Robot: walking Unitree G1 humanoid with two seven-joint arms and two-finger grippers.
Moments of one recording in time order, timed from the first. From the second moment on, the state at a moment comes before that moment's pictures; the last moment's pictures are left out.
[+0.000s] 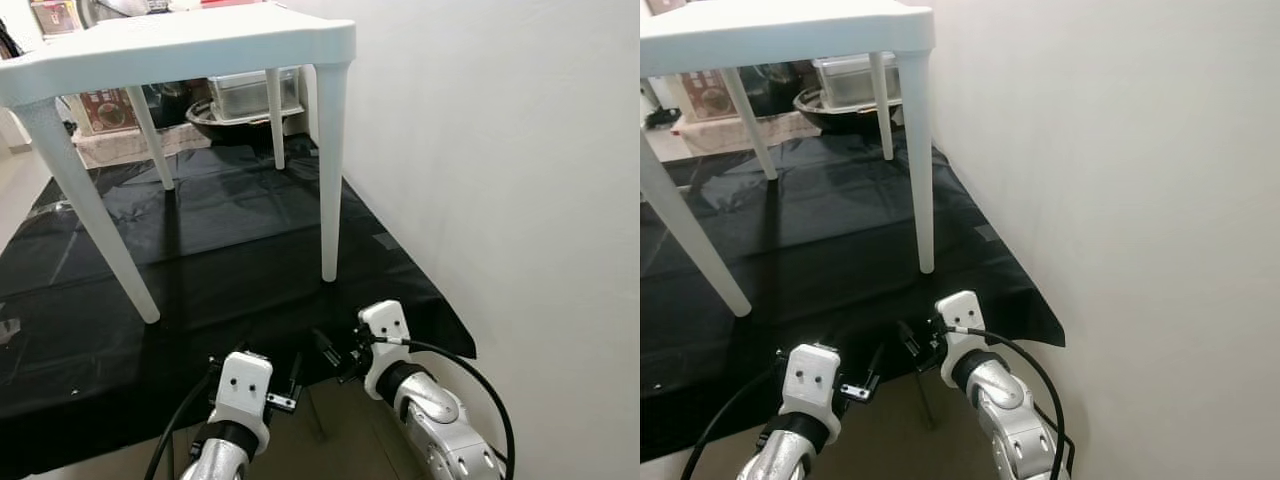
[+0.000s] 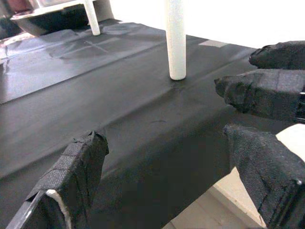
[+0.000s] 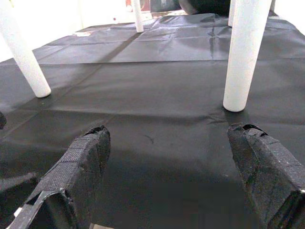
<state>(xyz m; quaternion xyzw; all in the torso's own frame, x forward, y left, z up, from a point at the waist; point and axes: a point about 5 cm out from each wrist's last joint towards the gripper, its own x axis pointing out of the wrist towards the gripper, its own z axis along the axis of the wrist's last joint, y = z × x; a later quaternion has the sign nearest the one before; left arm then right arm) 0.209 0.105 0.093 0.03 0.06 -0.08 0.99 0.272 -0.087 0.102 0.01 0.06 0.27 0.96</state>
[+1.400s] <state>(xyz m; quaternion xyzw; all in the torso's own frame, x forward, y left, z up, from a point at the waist) 0.210 0.105 0.095 0.04 0.07 -0.09 0.99 0.271 -0.085 0.100 0.01 0.08 0.27 0.96</state>
